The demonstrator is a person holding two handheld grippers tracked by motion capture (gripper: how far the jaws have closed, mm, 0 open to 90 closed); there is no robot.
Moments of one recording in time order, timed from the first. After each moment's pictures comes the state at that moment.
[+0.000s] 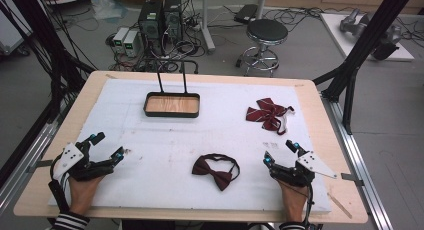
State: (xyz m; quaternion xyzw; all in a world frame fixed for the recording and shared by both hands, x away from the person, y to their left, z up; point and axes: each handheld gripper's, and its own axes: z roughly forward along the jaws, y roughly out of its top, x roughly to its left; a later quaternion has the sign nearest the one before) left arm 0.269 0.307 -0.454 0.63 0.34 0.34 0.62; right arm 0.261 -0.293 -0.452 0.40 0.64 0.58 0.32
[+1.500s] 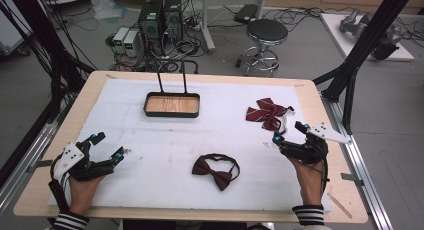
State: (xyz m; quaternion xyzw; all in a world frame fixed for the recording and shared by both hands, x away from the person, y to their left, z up) left arm 0.269 0.307 -0.454 0.63 0.33 0.34 0.62; right arm 0.295 -0.307 -0.377 0.45 0.67 0.53 0.28
